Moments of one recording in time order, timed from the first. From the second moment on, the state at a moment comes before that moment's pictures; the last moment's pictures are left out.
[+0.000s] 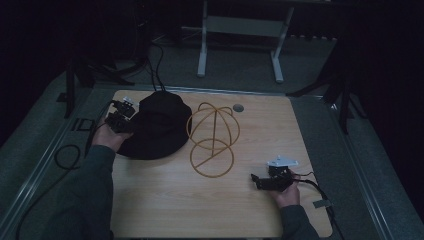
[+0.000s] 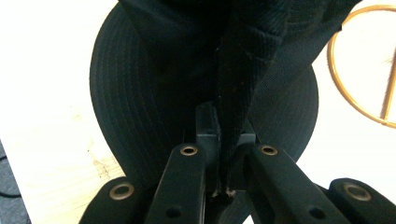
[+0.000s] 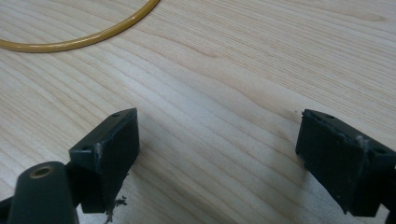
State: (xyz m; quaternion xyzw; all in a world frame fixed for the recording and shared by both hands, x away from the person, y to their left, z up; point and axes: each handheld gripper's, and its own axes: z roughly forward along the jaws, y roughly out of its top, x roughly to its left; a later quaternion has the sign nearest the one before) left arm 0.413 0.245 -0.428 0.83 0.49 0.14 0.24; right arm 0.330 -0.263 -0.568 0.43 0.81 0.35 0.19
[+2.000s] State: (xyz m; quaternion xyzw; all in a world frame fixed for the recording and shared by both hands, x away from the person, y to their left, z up) left arm 0.389 0.270 -0.371 0.81 0.48 0.14 0.31; right arm 0.330 -0.263 -0.568 0.43 0.81 0.35 0.19
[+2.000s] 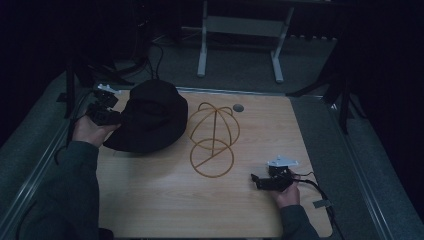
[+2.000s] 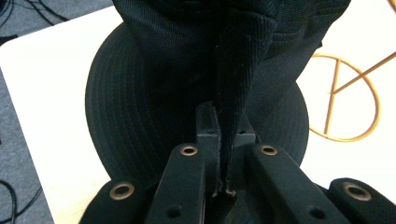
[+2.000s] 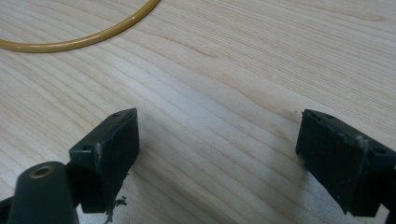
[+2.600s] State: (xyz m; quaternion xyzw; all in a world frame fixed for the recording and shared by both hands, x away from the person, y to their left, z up) left arm 0.389 0.269 -0.352 0.81 0.46 0.15 0.32; right arm 0.330 -0.263 -0.568 0.43 0.81 0.35 0.19
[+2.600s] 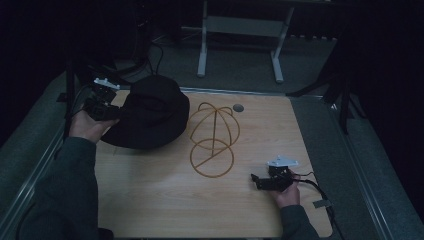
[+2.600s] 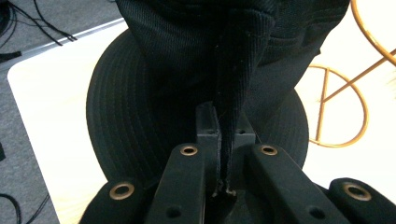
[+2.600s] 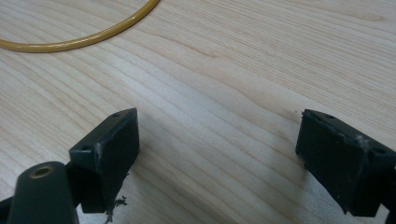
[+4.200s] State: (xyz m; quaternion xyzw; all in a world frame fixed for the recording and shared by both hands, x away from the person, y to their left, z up) left arm 0.398 0.262 -0.313 0.83 0.40 0.15 0.36; right arm 0.330 -0.262 -0.568 0.44 0.81 0.35 0.19
